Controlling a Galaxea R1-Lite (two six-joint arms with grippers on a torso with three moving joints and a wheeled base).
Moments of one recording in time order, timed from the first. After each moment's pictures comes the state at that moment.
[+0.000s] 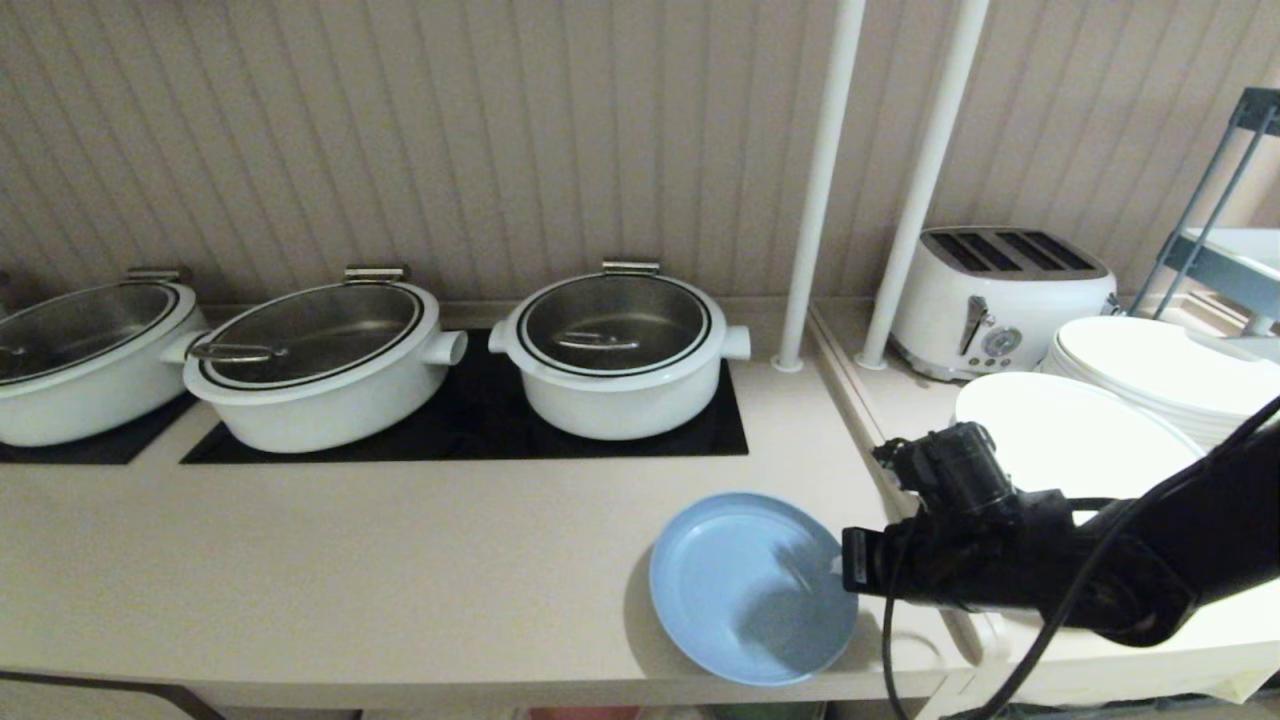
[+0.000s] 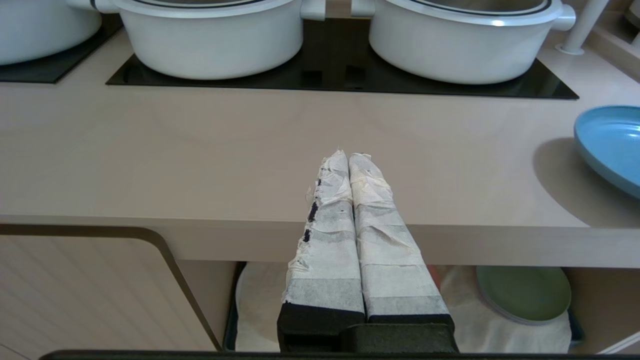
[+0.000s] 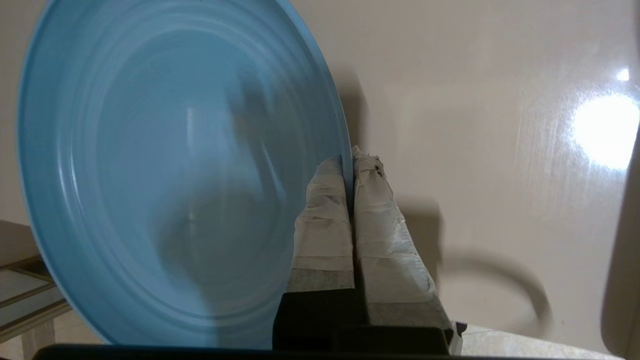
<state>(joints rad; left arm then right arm) 0.00 0.00 0.00 0.00 0.00 -0.05 0.47 1.93 -0.71 -0.37 0.04 0.51</state>
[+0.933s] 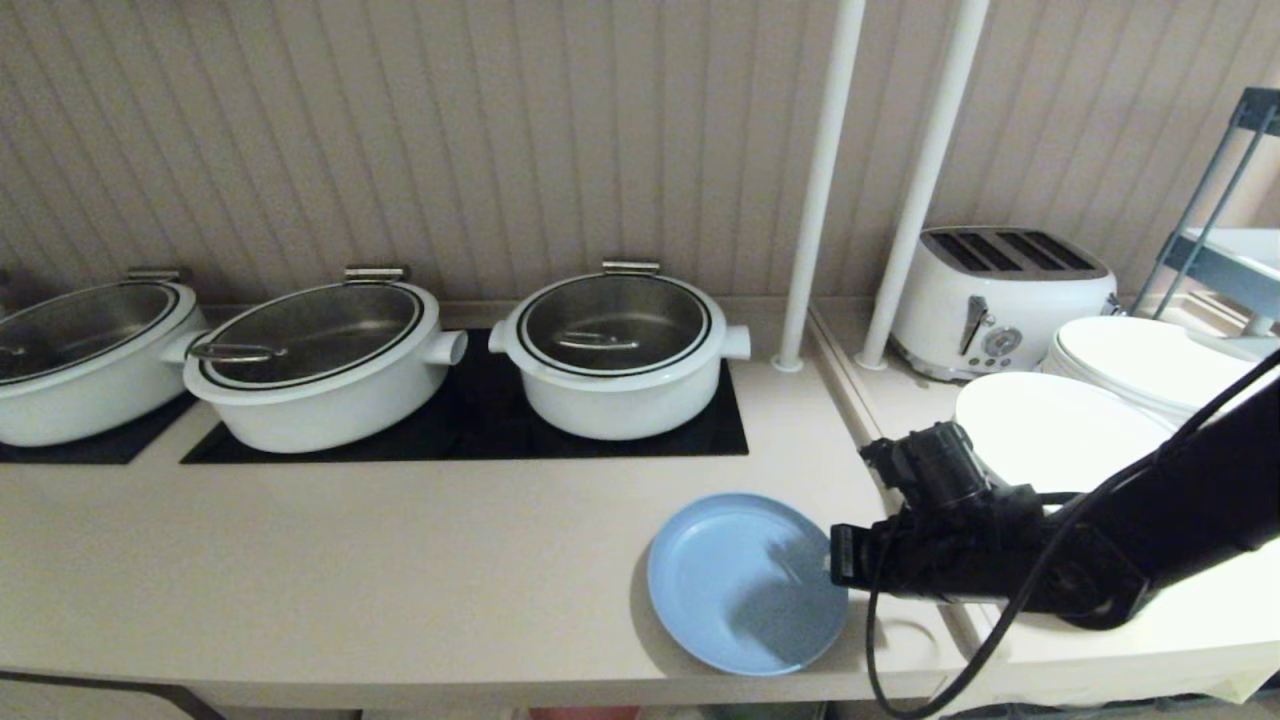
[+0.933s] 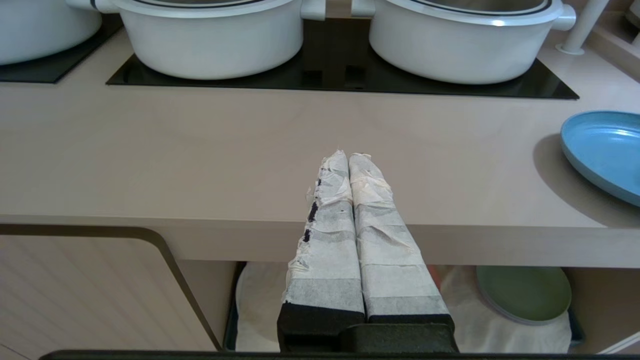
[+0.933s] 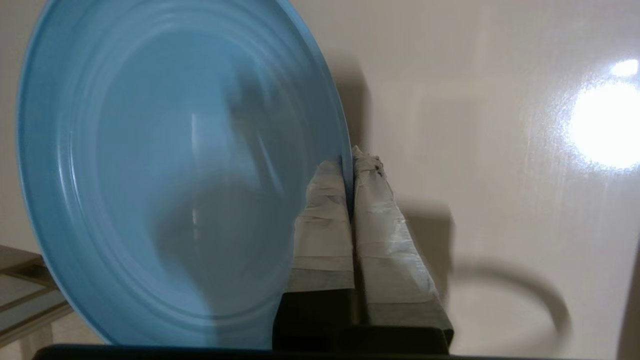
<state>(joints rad) 0.00 0.00 0.00 0.00 0.00 -0.05 0.46 1.99 -0.76 -0.37 0.04 0.51</state>
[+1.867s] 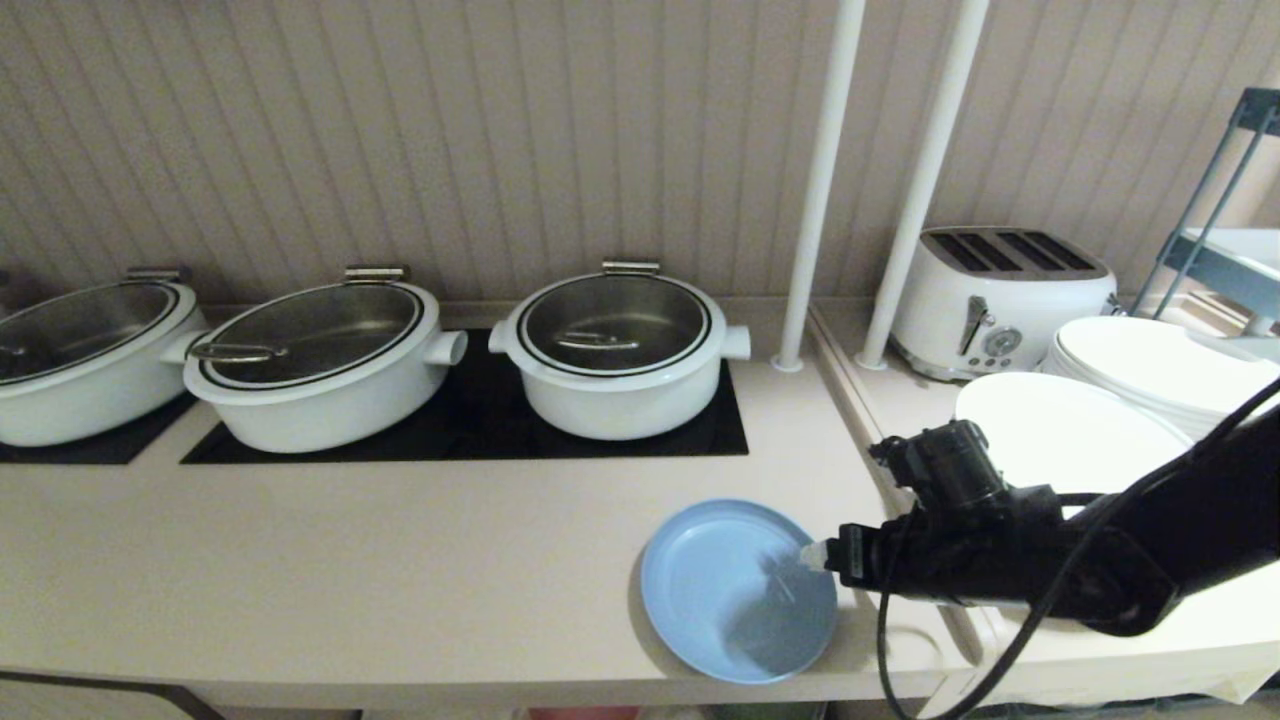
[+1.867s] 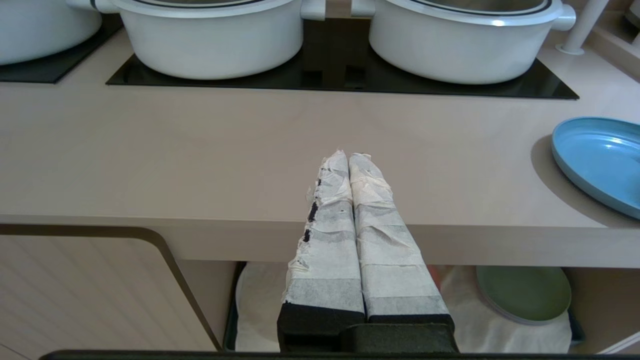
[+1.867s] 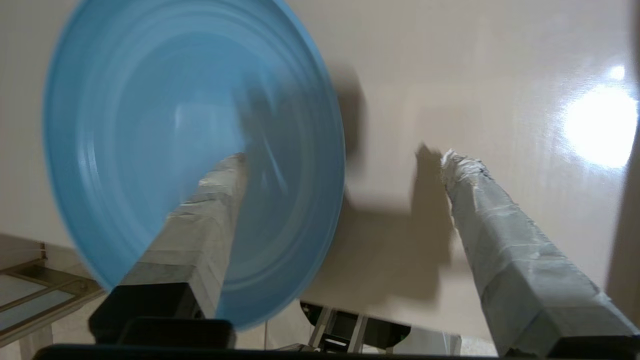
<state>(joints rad) 0.00 0.00 0.00 0.00 0.00 -0.05 0.46 1.94 -0.73 -0.36 0.03 0.51</state>
